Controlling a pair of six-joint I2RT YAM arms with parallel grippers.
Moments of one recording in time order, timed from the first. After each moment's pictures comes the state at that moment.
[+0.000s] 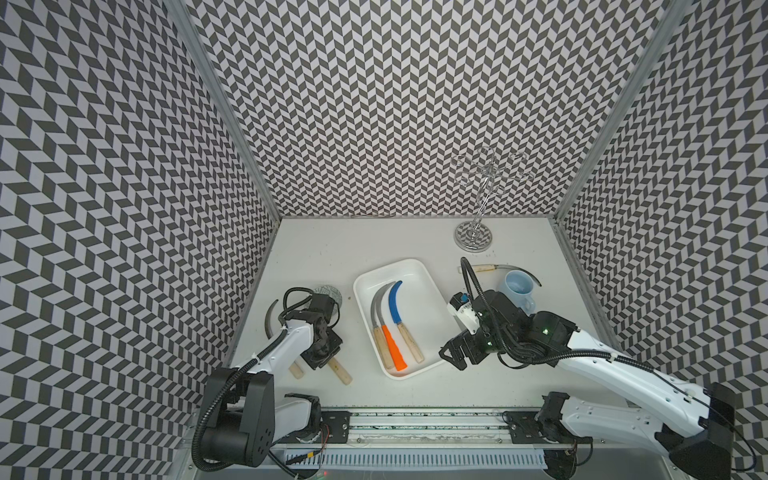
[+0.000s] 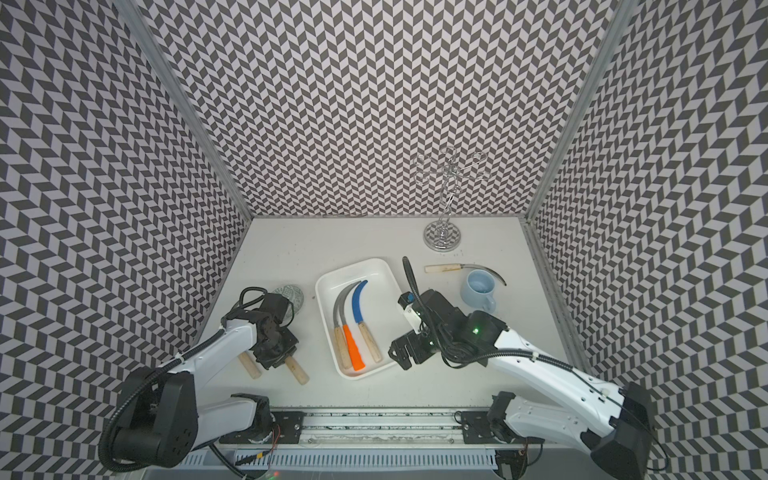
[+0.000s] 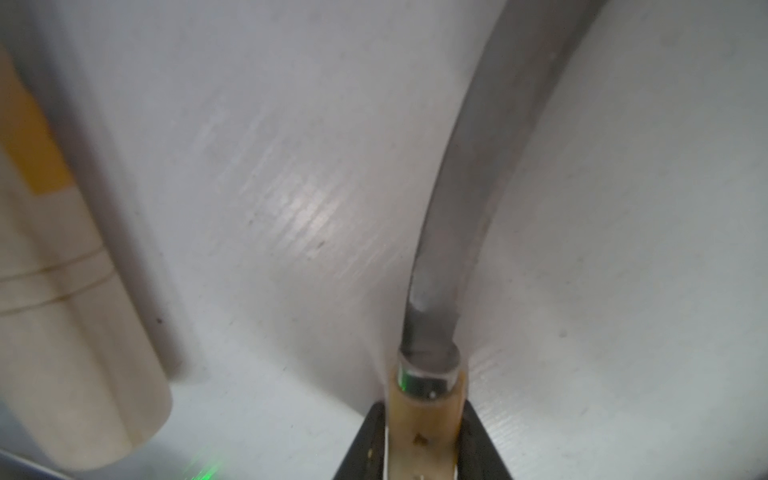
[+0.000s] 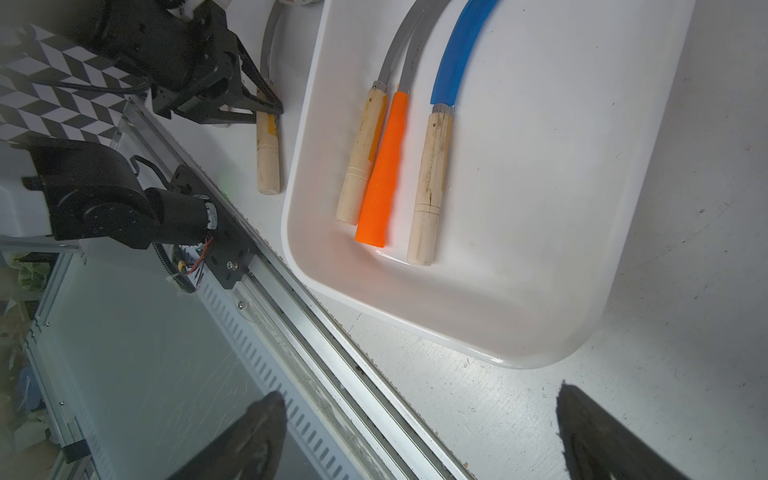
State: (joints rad) left arm -0.14 1.24 0.59 -0.85 -0.03 -0.96; right arm 0.90 1.07 0.93 -0.81 -0.20 0.36
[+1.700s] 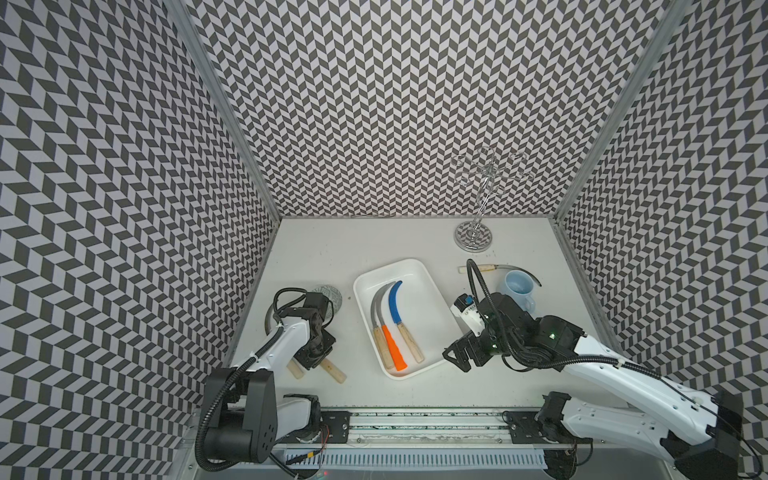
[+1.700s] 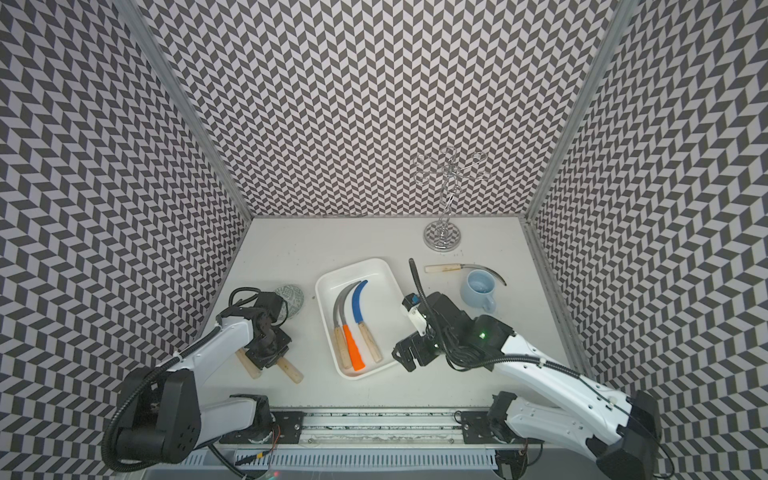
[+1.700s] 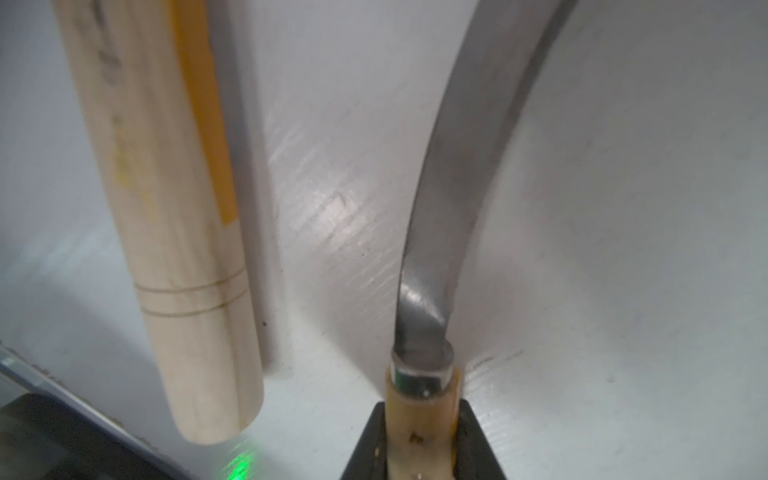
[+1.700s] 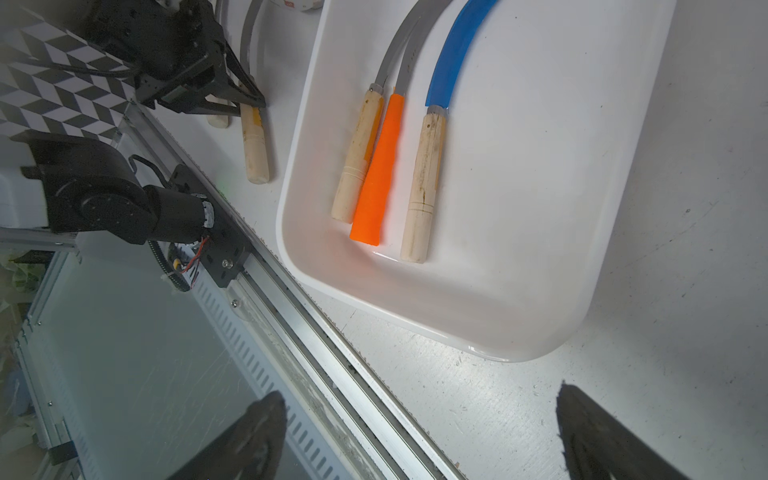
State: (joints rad) left arm -0.06 1.25 0.63 -0.92 -0.09 -0.98; right arm 0.88 1.01 0.89 -0.80 -0.20 0.34
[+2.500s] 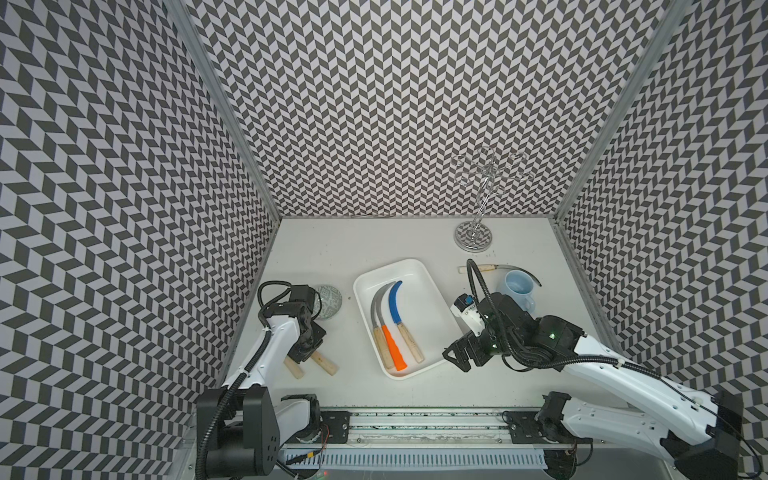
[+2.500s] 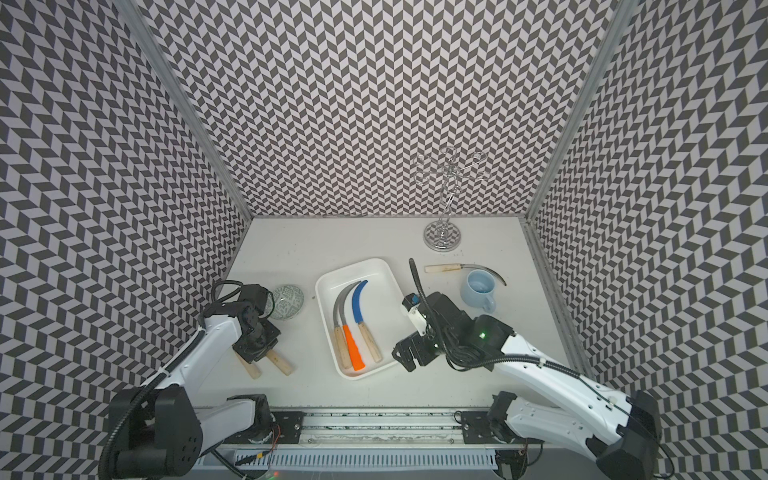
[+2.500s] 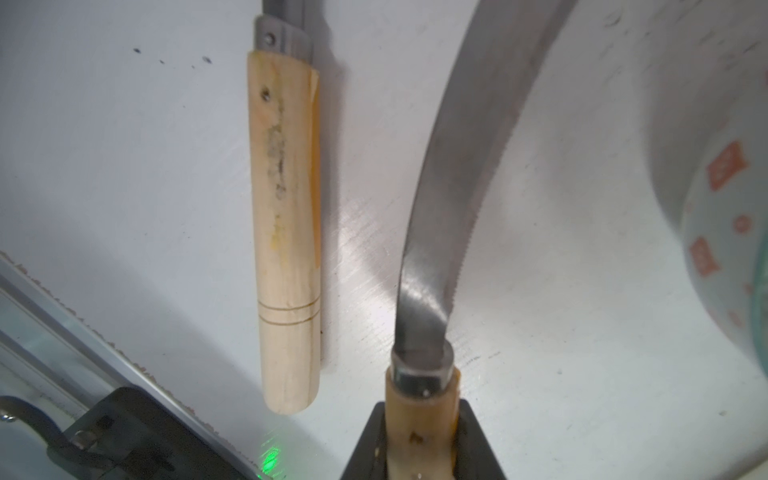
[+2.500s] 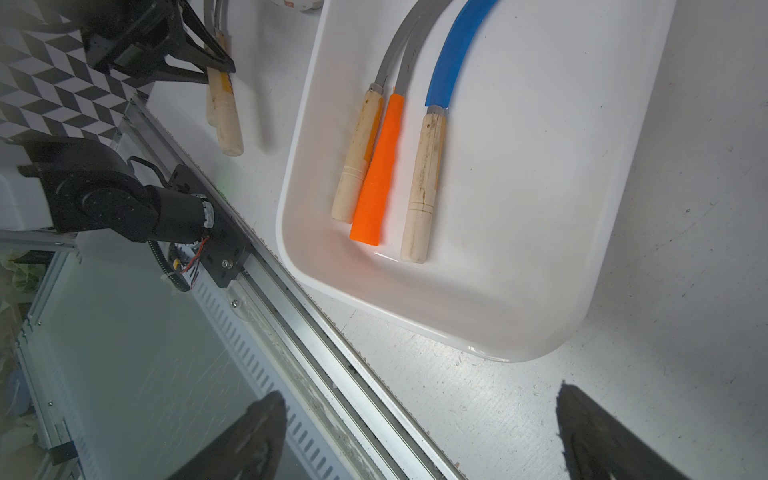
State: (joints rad) left arm 0.04 1.18 0.72 -1.02 -0.12 -0.90; right arm 0.88 1.01 0.89 -0.80 -0.20 0.34
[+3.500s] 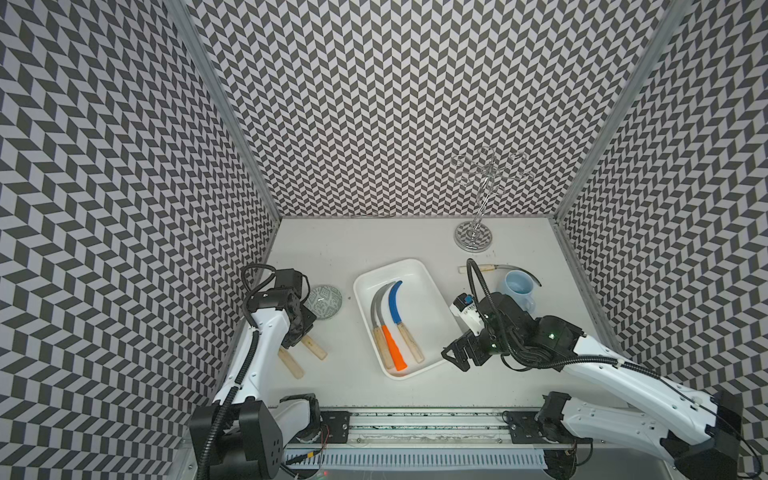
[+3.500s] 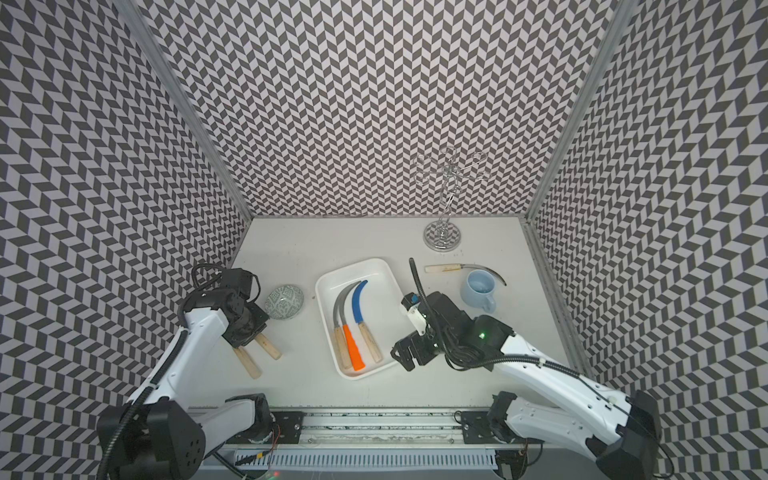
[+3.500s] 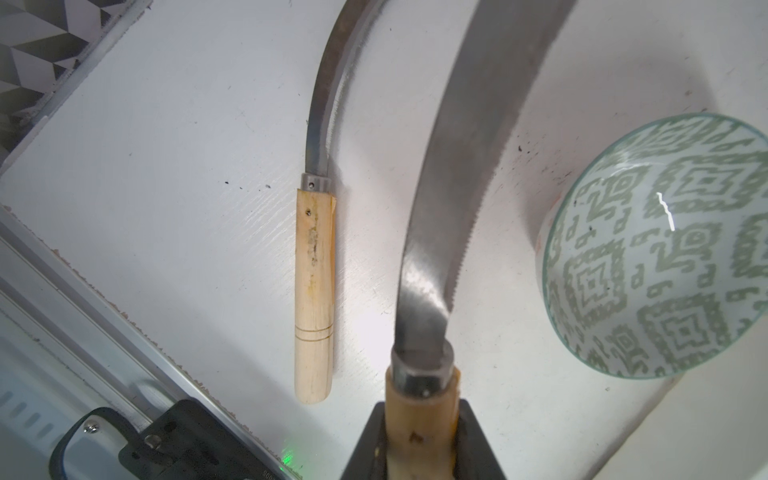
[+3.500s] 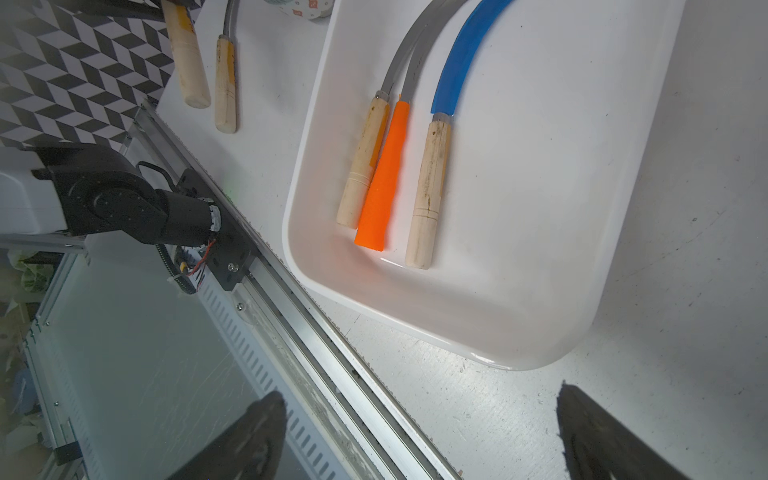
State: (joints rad) left arm 0.10 1.14 0.90 -1.12 -0.15 -0.80; right arm 0.88 1.02 0.88 -0.78 -0.21 0.34
